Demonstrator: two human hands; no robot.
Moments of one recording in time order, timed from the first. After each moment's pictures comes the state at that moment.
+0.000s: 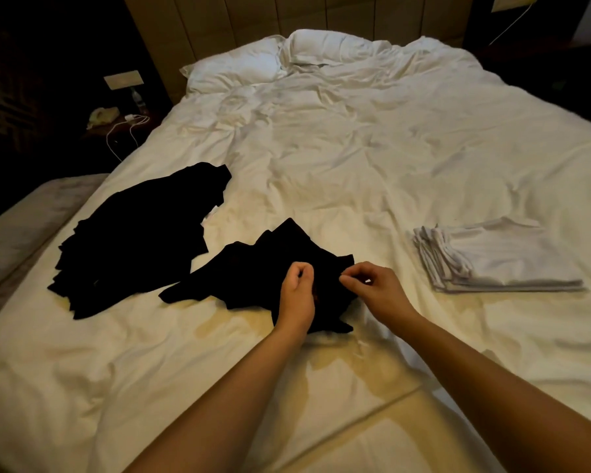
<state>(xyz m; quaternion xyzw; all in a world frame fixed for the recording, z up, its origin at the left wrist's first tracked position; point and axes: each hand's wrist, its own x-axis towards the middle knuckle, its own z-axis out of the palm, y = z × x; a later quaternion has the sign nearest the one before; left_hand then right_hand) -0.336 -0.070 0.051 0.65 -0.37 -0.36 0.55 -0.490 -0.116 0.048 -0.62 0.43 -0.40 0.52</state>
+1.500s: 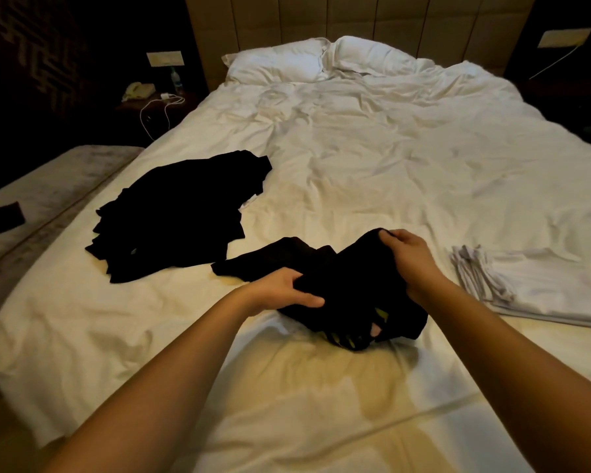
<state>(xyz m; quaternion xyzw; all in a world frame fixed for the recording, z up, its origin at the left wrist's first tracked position) -0.198 -0.037 0.091 0.62 -0.55 -0.51 0.23 -0.431 -0.127 0.127 -0.52 0.52 -0.38 0.56</state>
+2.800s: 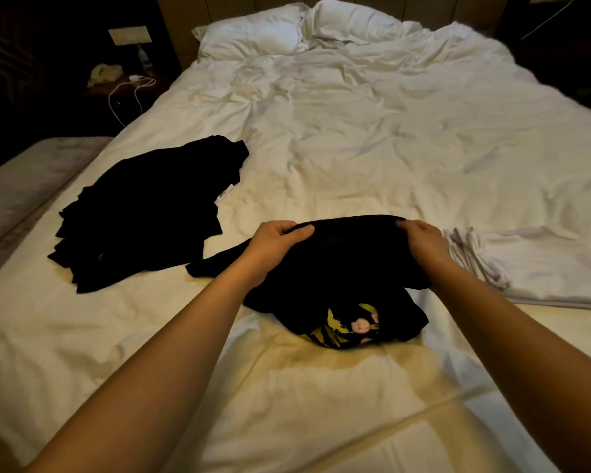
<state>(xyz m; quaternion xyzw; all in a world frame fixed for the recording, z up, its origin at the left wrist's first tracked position) -0.220 -0.101 0.108 0.63 -0.44 -0.46 0.44 -0.475 -0.180 0.107 -0.45 0.59 -0.35 0.57</state>
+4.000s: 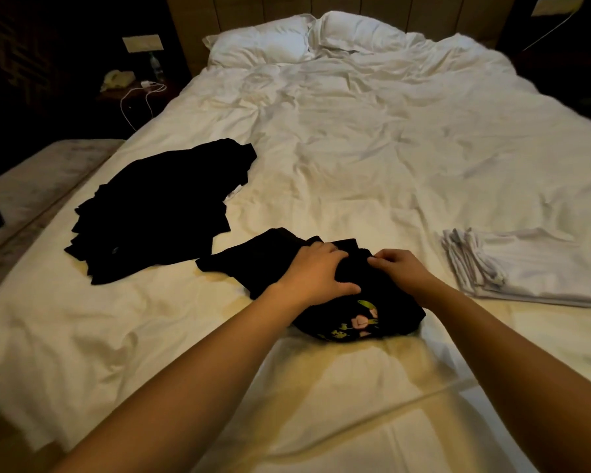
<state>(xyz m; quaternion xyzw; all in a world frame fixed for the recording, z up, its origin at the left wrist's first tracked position) -0.275 -0.087 0.084 0.64 -0.76 -0.06 0.06 -0.469 -0.157 0.056 -0.64 0.53 -0.22 0.52</state>
